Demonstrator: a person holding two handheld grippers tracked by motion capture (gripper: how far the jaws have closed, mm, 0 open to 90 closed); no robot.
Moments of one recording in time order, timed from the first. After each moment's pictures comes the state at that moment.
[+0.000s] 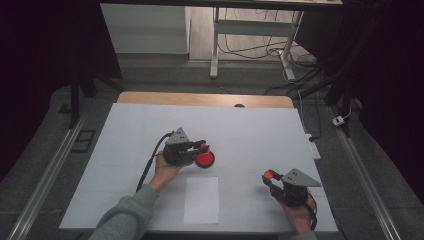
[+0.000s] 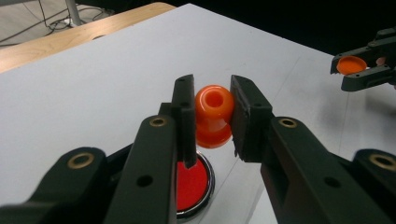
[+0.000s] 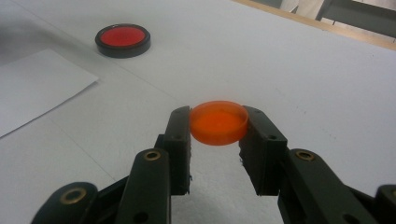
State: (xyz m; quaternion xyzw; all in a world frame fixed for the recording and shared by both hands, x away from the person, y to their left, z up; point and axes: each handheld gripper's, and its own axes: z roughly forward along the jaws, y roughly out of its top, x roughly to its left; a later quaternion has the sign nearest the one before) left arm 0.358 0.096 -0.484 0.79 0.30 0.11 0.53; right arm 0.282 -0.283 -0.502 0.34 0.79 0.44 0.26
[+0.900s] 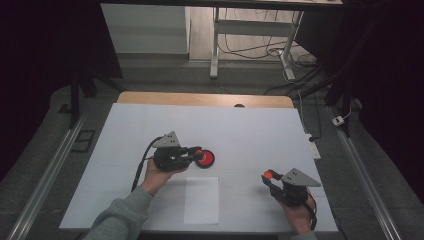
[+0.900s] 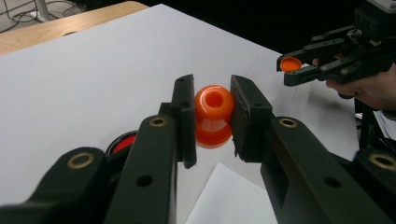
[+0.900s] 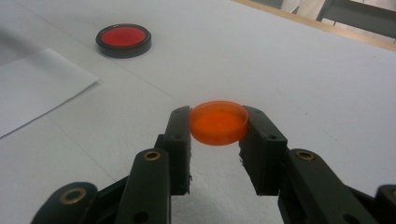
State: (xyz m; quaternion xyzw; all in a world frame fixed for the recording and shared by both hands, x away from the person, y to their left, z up) left arm 0.329 0.115 -0.466 0.79 0.28 0.07 0.55; right arm 0.283 -0.282 -0.501 0.33 0.79 0.44 0.26
